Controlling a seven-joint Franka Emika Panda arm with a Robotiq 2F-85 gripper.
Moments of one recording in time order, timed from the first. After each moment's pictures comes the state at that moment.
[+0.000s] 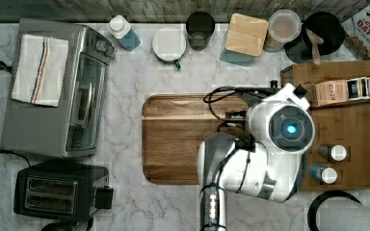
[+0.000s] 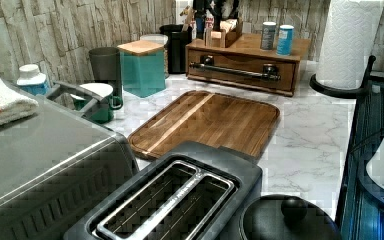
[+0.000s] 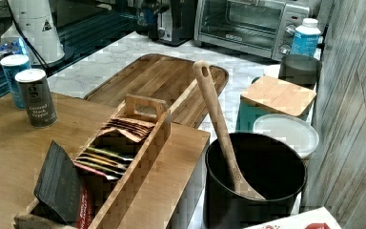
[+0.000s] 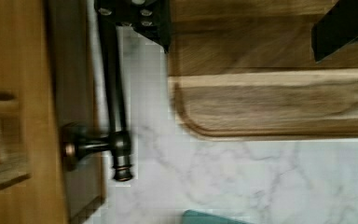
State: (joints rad) arm -0.09 -0.05 -0.16 -2.21 -0.05 0.70 -0.97
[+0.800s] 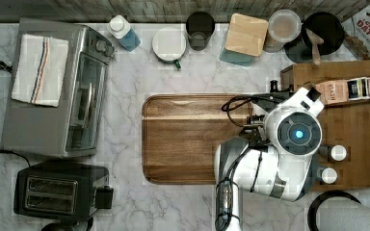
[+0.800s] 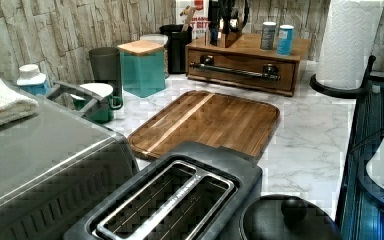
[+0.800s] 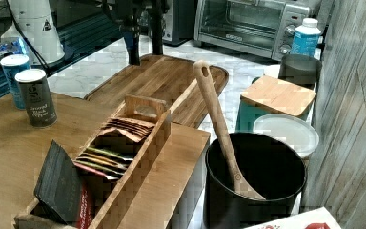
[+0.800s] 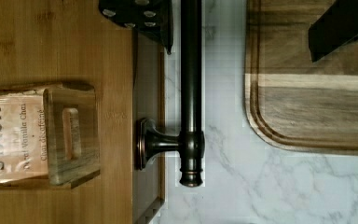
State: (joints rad) arm -0.14 0.01 -0.19 -2.24 -0.19 0.81 -1.04
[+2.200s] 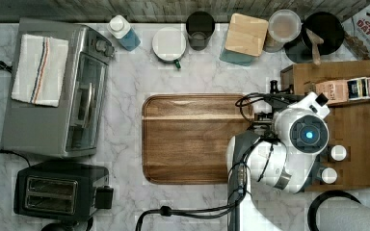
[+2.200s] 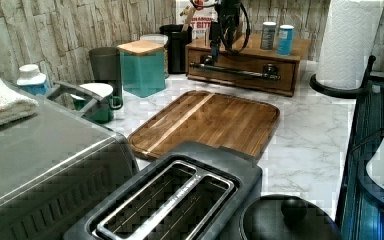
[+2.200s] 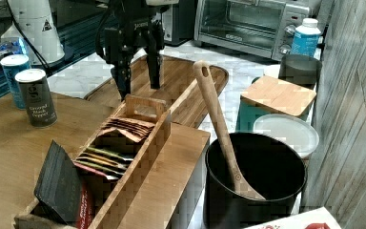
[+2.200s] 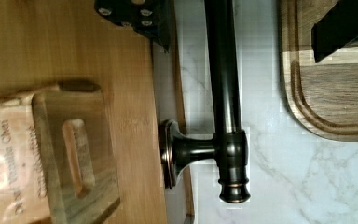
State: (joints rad) arm -0.18 0.14 -0.22 -2.25 -0.10 0.99 -1.04
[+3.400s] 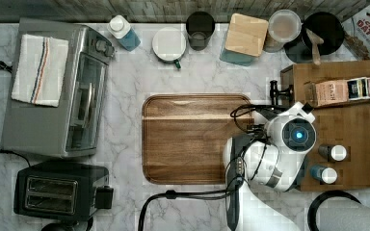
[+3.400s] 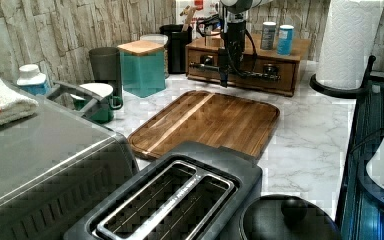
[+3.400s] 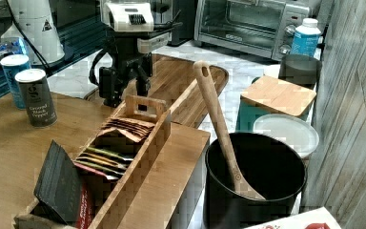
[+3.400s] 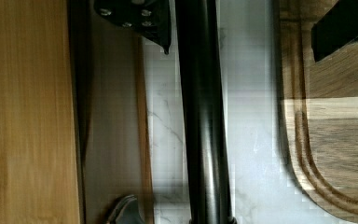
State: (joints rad) arm -0.19 0.24 -0.22 -2.31 -0.05 1.04 -1.11
